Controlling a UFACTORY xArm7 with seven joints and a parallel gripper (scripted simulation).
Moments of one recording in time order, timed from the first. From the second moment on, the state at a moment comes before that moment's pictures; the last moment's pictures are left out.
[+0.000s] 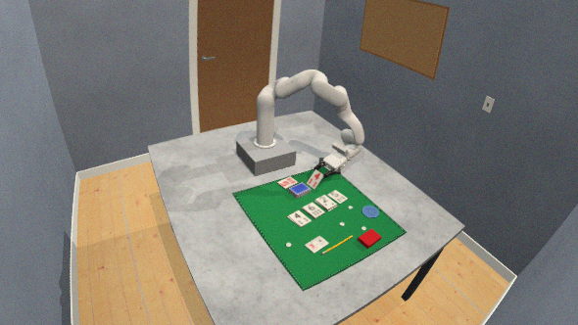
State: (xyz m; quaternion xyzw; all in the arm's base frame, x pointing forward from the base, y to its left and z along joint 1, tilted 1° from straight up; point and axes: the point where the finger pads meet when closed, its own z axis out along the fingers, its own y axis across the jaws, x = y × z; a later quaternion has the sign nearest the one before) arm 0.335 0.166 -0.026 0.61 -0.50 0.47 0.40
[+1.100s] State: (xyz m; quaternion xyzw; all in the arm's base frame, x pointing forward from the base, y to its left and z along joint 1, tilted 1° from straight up) arm 0.334 0.170 -0.027 0.68 -0.56 0.36 0.31
